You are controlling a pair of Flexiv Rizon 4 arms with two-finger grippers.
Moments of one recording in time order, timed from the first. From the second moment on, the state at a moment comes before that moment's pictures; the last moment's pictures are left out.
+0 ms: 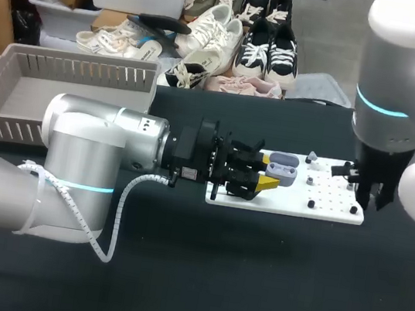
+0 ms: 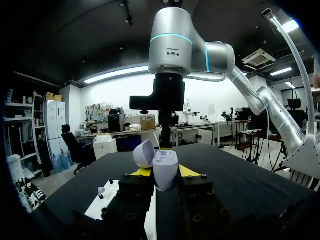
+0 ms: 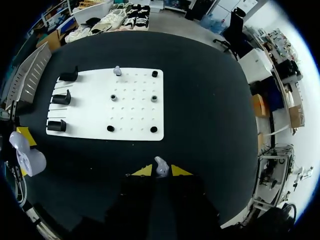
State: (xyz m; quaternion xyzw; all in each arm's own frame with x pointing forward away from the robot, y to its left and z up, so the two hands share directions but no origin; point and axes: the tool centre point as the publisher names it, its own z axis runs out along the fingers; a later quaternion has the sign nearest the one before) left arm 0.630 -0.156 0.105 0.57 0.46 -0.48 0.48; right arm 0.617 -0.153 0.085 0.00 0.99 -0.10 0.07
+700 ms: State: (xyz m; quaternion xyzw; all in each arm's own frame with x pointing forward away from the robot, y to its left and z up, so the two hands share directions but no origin) left arm 0.630 -0.156 0.105 0.57 0.46 -0.48 0.48; right arm 0.610 -0.148 0.091 0.14 0.98 -0.13 0.09
